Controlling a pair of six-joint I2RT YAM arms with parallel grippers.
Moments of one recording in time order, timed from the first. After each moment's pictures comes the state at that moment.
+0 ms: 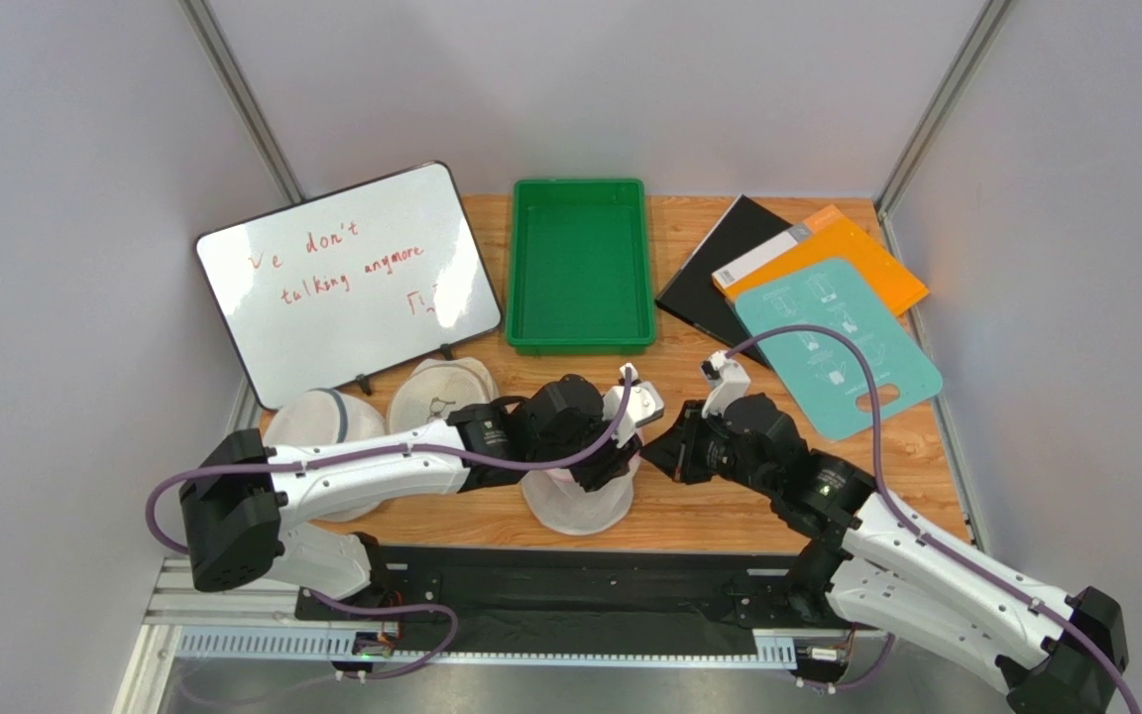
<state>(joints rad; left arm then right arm) -1.13 1.37 0.92 -0.21 0.06 -0.06 0.84 0.73 0.52 -0.30 -0.02 0.74</state>
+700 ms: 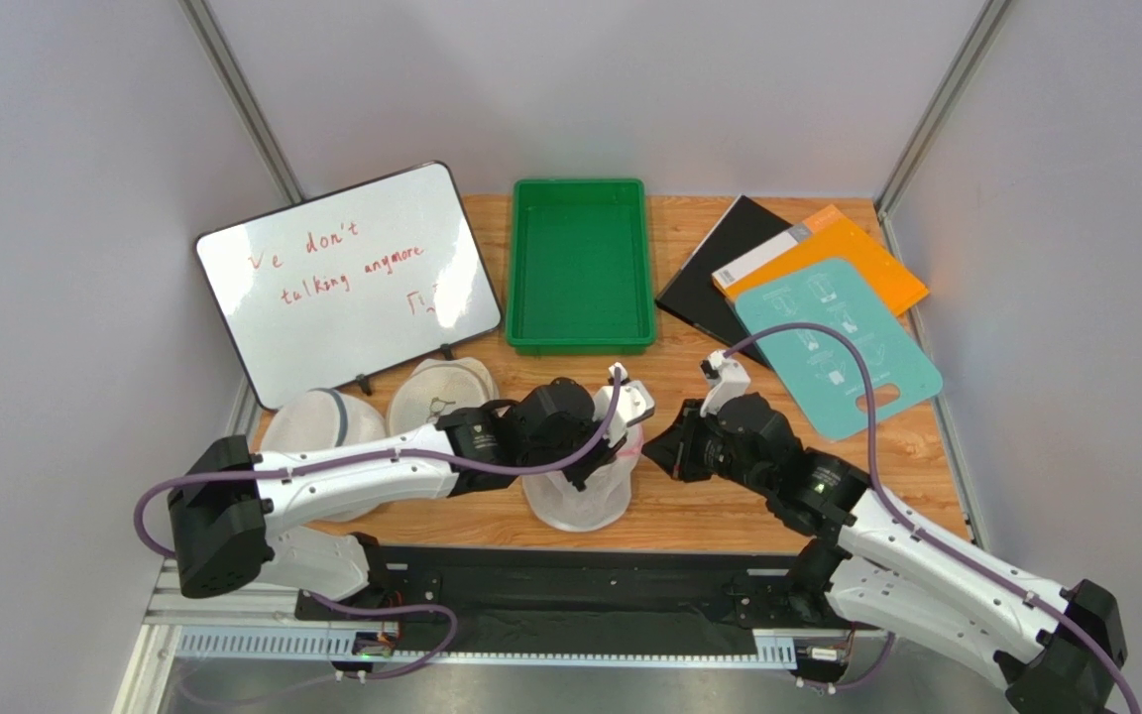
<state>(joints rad) -1.13 1.34 0.90 -0.22 0.00 -0.06 0.84 0.76 0.52 -0.30 0.02 0.74</state>
